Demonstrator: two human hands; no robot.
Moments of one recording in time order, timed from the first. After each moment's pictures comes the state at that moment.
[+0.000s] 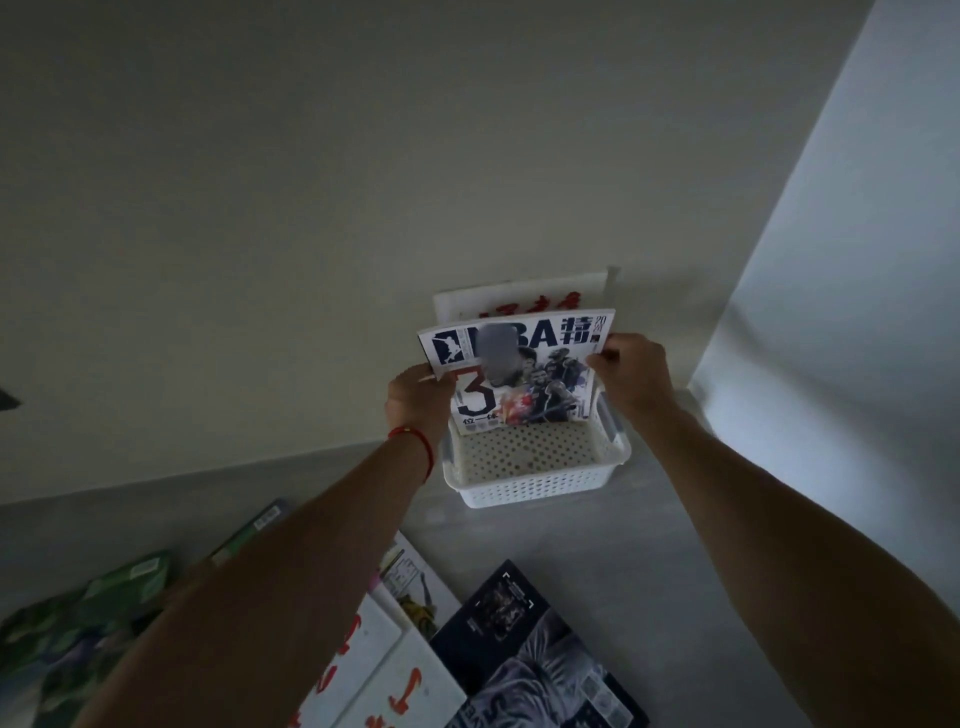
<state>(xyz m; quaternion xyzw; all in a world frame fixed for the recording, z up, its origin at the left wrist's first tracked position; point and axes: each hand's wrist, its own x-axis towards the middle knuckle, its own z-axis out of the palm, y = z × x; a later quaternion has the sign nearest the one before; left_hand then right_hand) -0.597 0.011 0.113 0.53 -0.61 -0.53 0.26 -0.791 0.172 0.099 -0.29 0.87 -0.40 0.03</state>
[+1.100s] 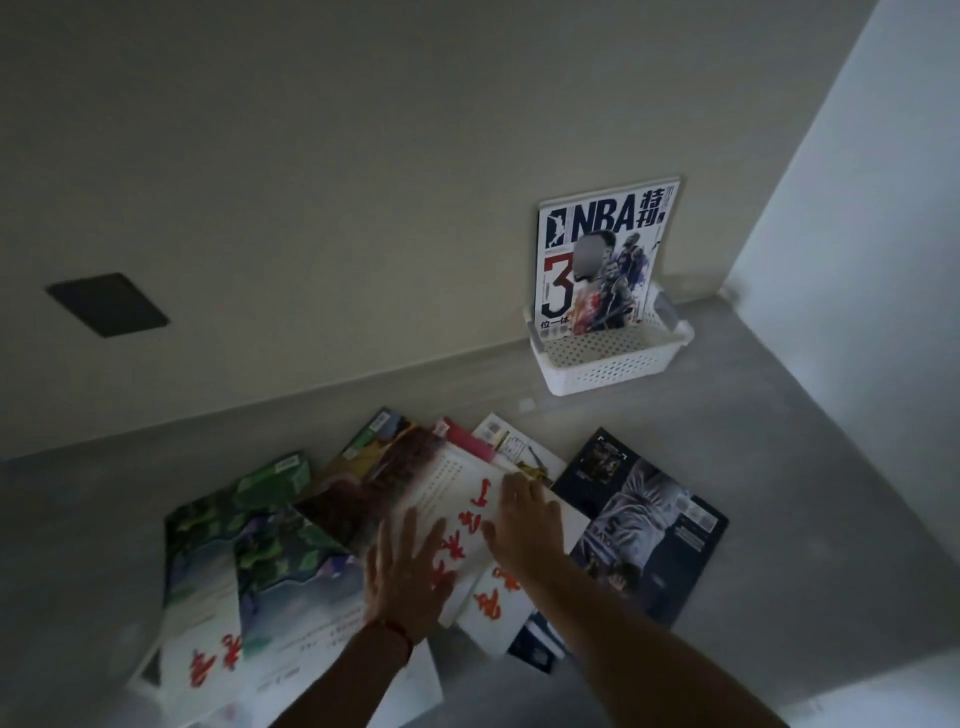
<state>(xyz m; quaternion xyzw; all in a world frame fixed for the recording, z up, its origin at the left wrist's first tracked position) -0.208 0.053 -0.007 0.34 -0.91 -0.13 -0.18 -0.362 0.150 -0.003 -0.34 0.91 -0.09 0.20</state>
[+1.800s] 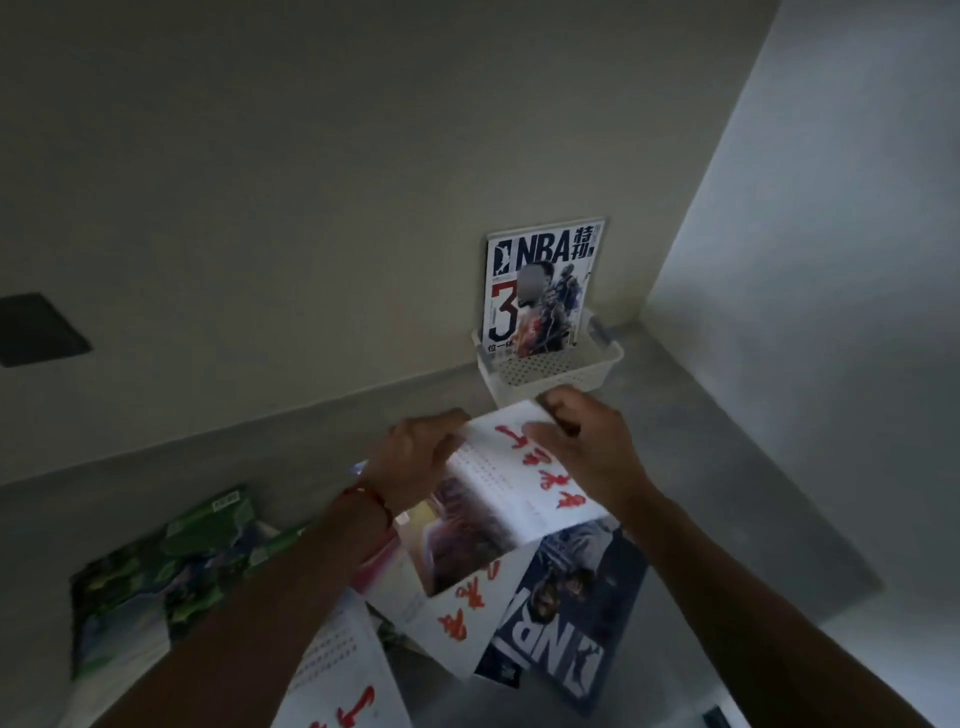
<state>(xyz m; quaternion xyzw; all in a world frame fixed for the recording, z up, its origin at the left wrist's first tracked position) -0.336 0.011 0.113 0.09 -0.94 -0.29 0.13 -0.452 0.224 0.147 -0.31 0.82 -0.47 0.11</state>
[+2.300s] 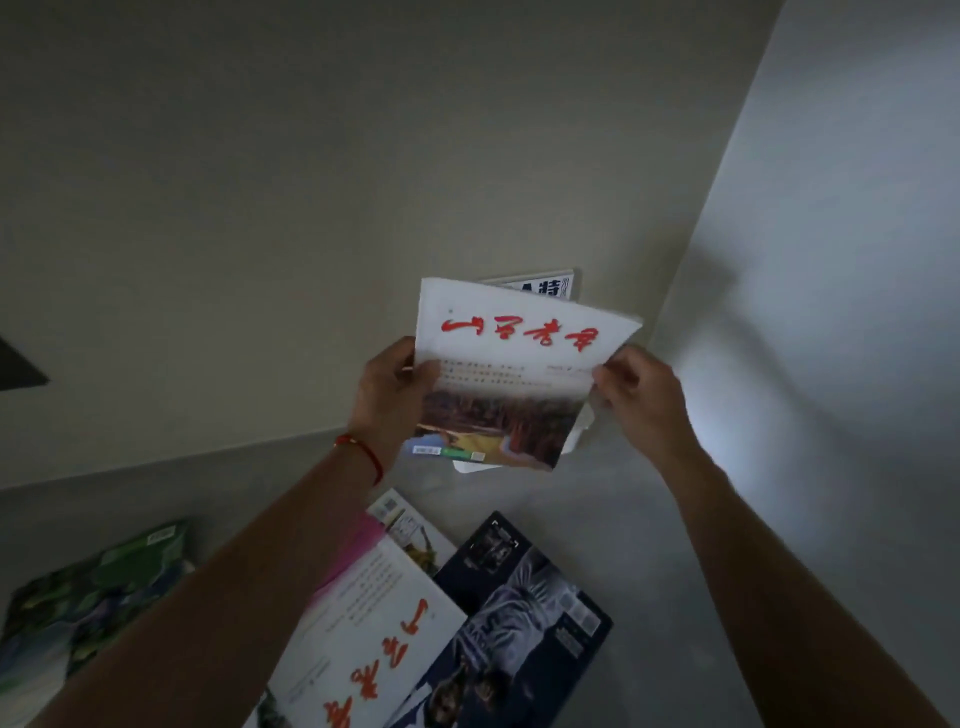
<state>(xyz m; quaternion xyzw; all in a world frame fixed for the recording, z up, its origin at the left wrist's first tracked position) -0.486 0.049 0.182 0.25 -0.74 -0.55 0.28 -0.667 0.276 0.168 -0.27 0.80 -0.53 0.03</state>
